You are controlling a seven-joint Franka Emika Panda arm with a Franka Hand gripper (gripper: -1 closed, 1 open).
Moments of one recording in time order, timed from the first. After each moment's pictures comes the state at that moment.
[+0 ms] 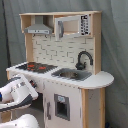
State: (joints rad) arm -0.83 -1.47 1.39 -2.49 -0.86 3.34 0.46
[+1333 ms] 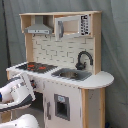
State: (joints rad) arm -0.83 -1.47 1.39 -2.49 -0.86 3.34 0.91
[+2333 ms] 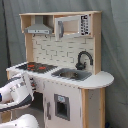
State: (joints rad) arm -0.83 -1.47 1.39 -2.49 -0.86 3.34 1.06
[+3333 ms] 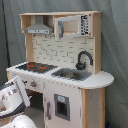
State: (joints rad) arm -0.58 -1.47 1.40 -2.65 -0.87 3.19 0.94
